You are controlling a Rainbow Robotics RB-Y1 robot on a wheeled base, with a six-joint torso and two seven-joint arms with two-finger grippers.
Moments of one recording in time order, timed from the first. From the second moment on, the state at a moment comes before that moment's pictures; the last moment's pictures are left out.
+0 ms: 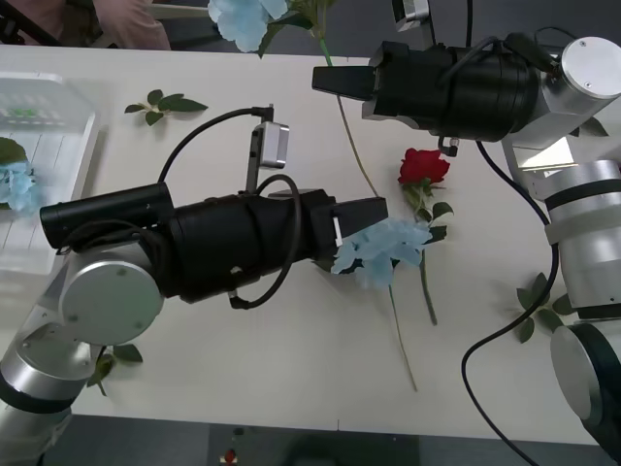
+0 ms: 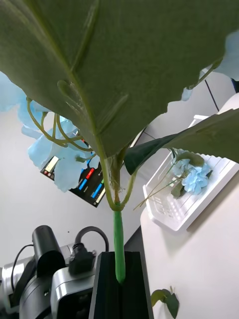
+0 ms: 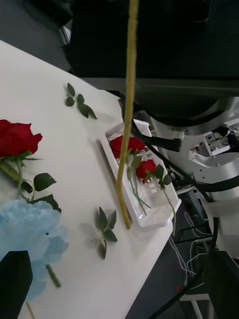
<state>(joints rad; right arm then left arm) -0.73 -0.30 -0.05 -1.30 -1.87 1.35 2.08 -0.19 0.41 -0.38 -2.12 1.13 0.75 -1.42</state>
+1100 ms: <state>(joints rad) -0.73 -0.30 -0.05 -1.30 -1.87 1.35 2.08 -0.31 0.35 -0.39 -2.00 1.08 0.65 -1.37</state>
